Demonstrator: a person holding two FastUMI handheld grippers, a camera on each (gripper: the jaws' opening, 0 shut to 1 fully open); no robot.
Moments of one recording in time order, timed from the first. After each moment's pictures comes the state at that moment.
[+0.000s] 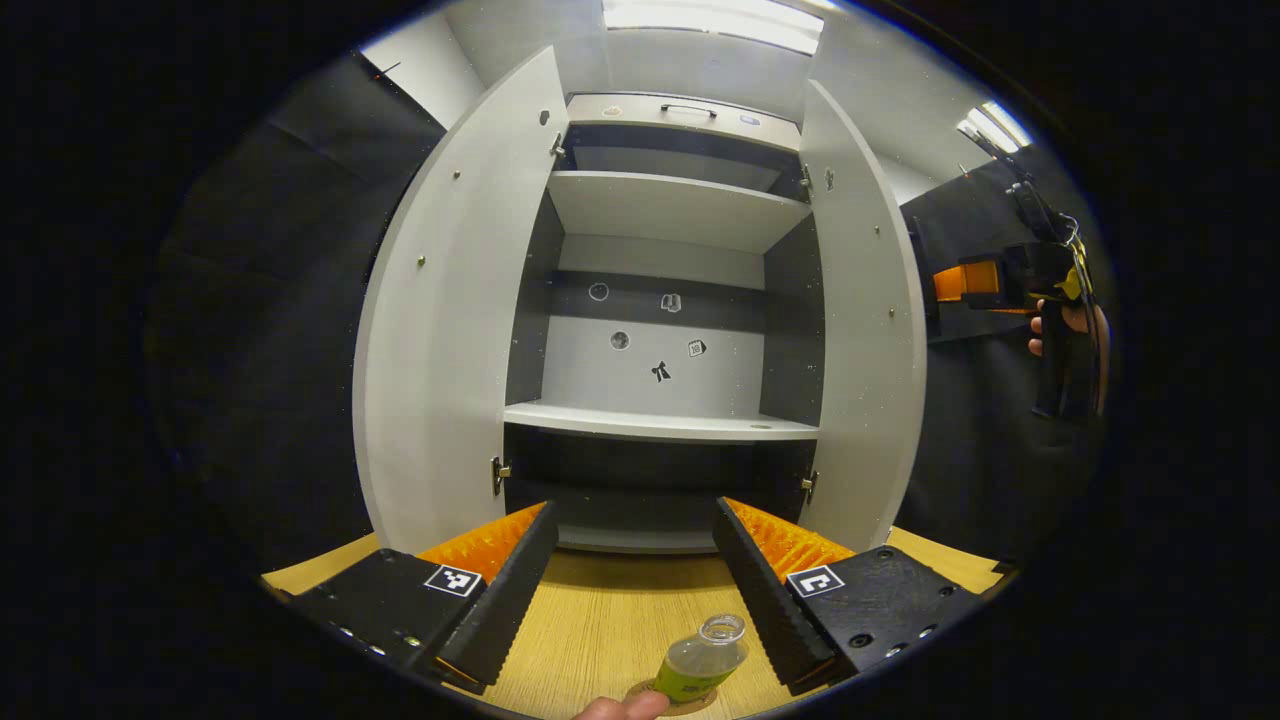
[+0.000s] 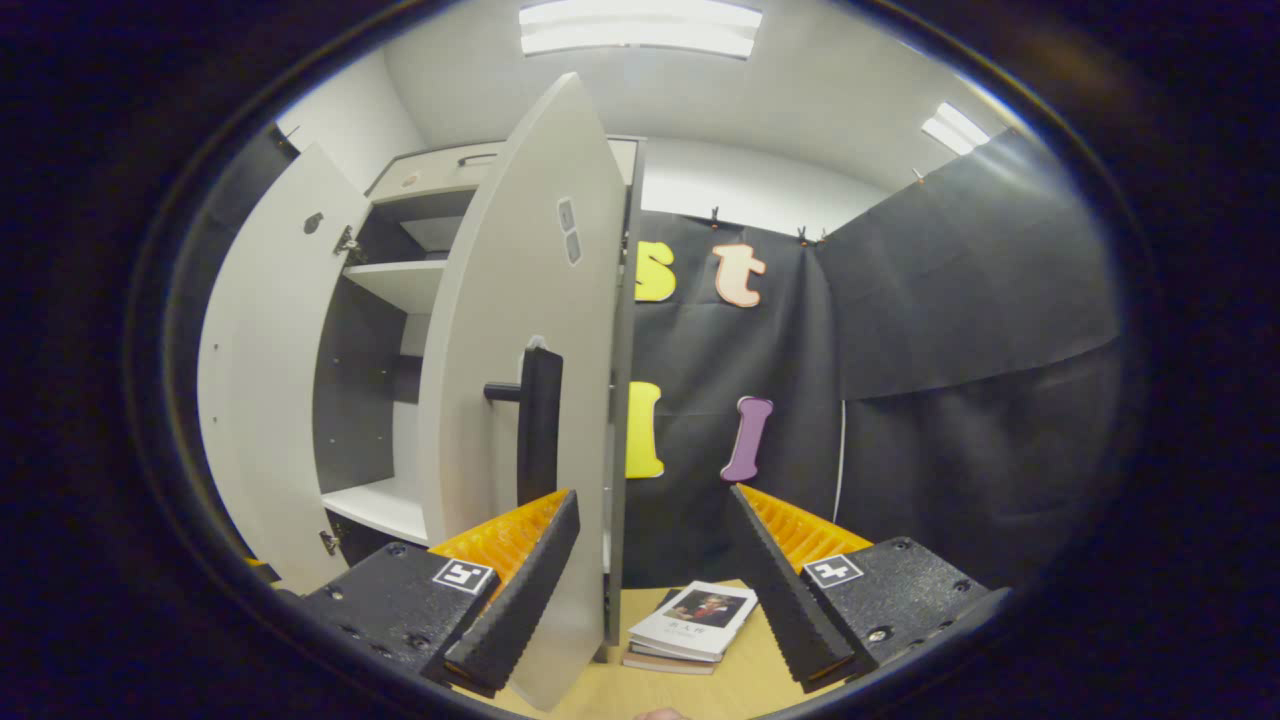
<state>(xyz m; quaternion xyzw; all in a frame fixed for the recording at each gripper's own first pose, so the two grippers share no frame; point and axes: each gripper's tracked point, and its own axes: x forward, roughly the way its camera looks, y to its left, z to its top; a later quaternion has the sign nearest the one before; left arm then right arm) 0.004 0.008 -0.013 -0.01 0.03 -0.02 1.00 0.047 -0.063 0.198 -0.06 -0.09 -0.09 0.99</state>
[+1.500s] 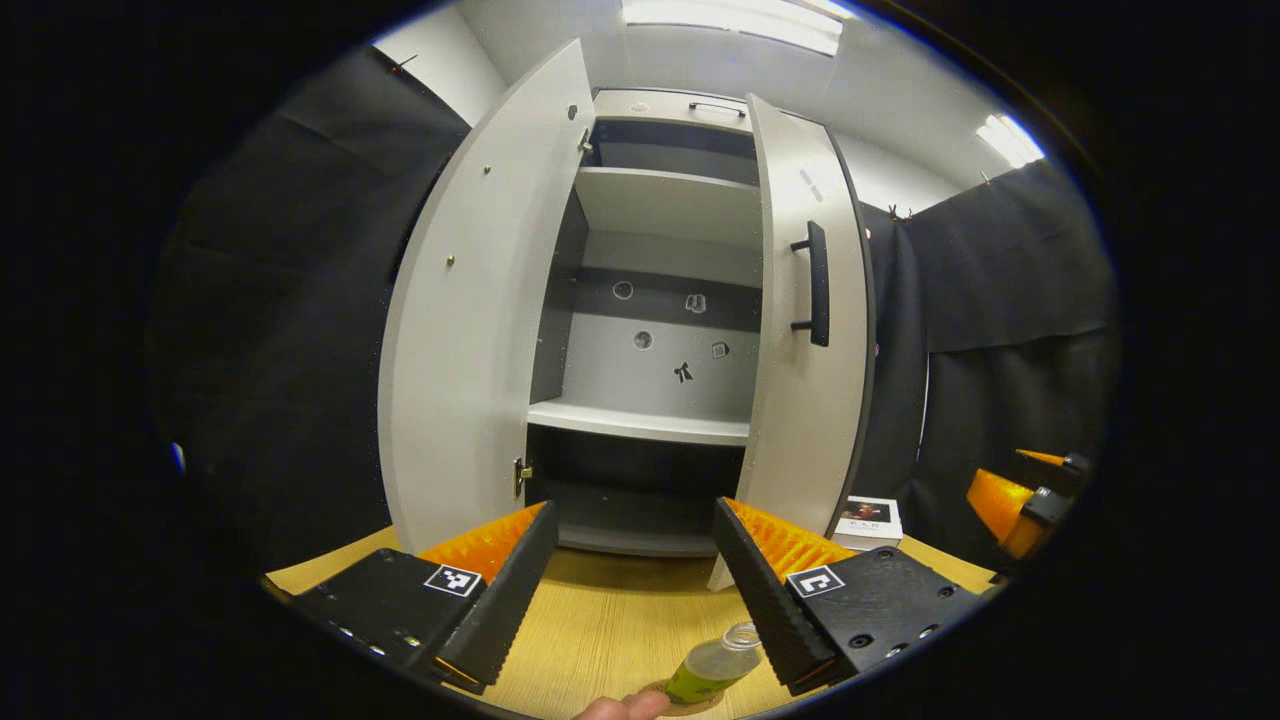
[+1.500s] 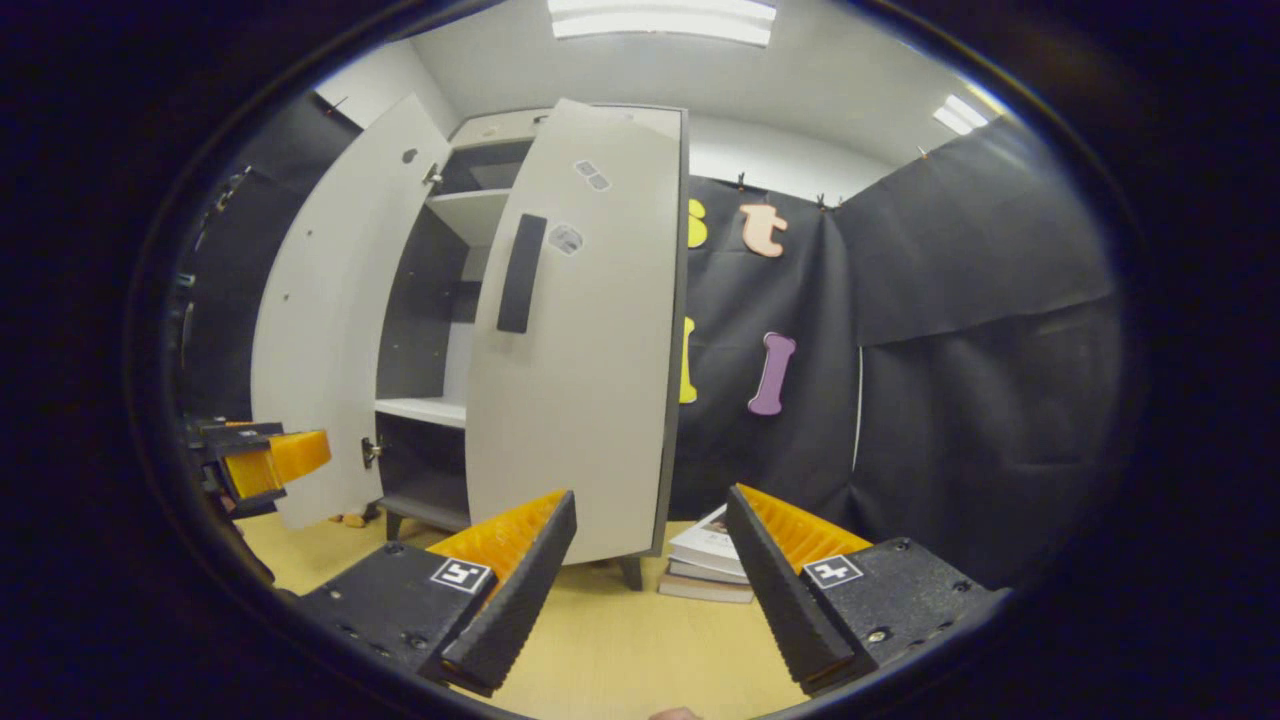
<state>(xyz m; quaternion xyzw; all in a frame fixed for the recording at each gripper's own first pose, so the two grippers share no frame) 0.007 0.025 -0.008 -0.02 0.04 0.01 1.00 -0.025 -0.040 0.010 -0.06 -0.03 -0.07 0.99</state>
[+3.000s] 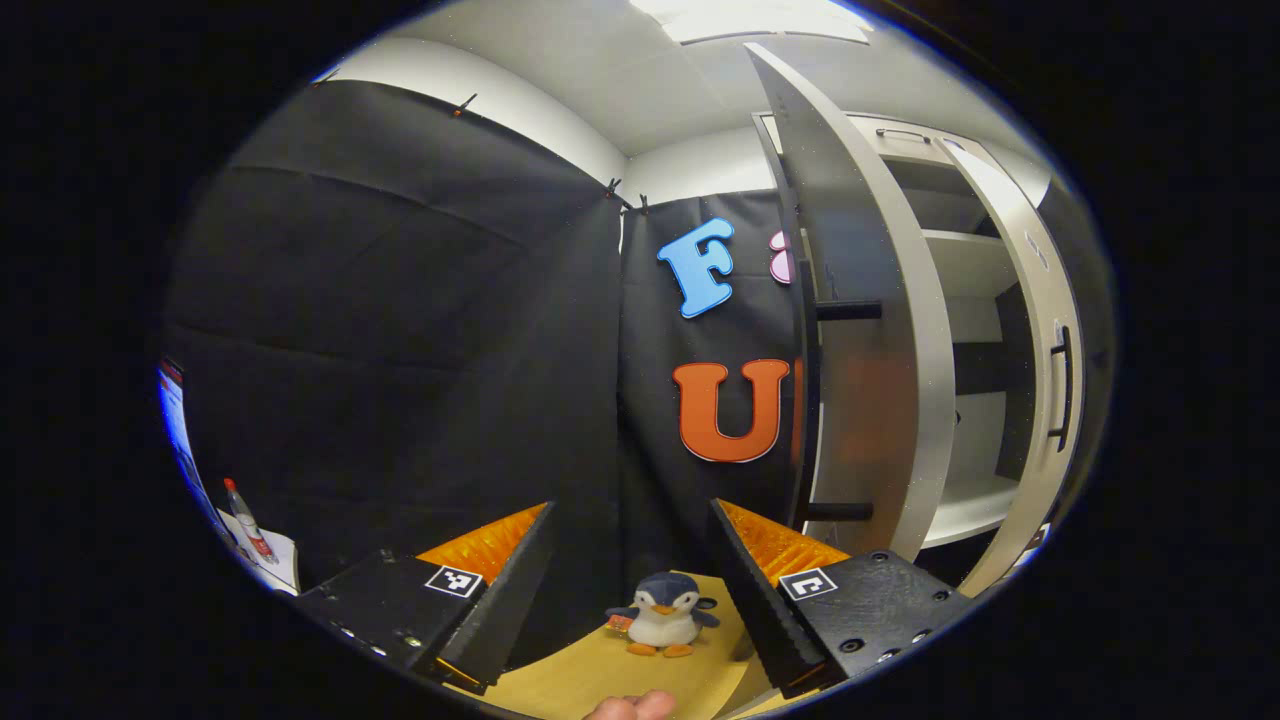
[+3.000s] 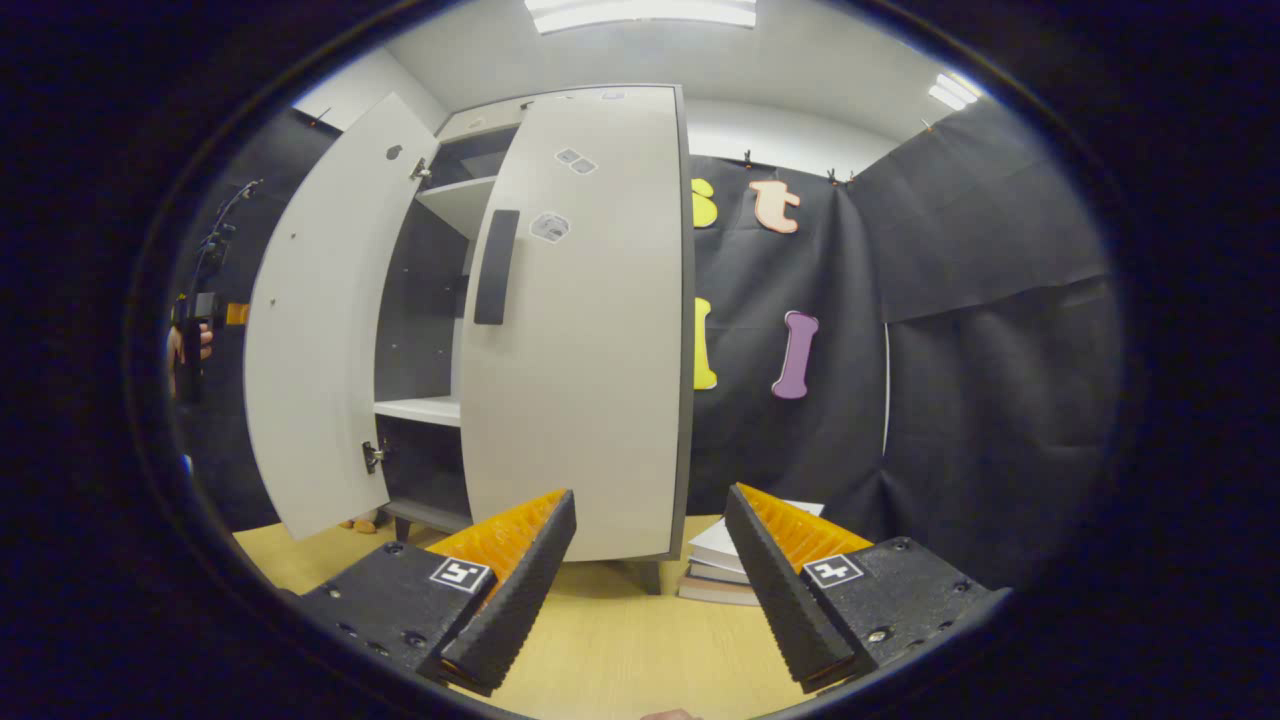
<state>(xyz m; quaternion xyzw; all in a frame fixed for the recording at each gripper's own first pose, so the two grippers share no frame) 0.049 0.300 0.138 0.03 -0.02 0.23 0.97 0.025 -0.056 0.014 -0.04 -0.02 -0.04 1.00</state>
